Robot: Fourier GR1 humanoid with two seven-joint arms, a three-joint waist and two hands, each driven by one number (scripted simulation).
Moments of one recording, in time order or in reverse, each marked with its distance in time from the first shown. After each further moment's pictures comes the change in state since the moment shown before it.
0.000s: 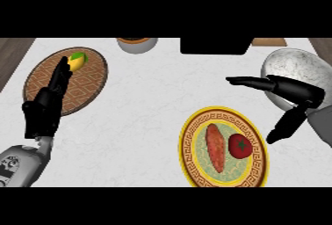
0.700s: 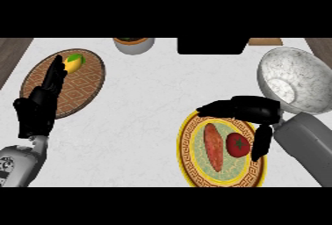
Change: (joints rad) left arm 0.014 -0.023 0.065 -0.016 -0.037 -0.043 0.035; right arm -0.002 0.090 0.181 -0.100 0.250 0.026 0.099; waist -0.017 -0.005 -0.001
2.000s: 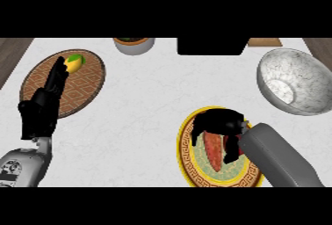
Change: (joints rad) left arm 0.028 -0.137 0.120 -0.028 -0.155 -0.114 0.028; right arm 0.048 0.285 -0.044 0.210 0.444 -0.097 -0.097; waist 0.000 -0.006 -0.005
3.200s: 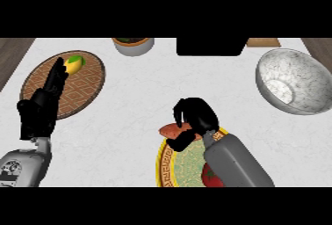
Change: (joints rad) left arm 0.006 -0.037 0.049 0.003 -0.032 -0.055 0.005; right arm 0.081 0.313 -0.154 -0.150 -0.033 -0.394 0.877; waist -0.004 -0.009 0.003
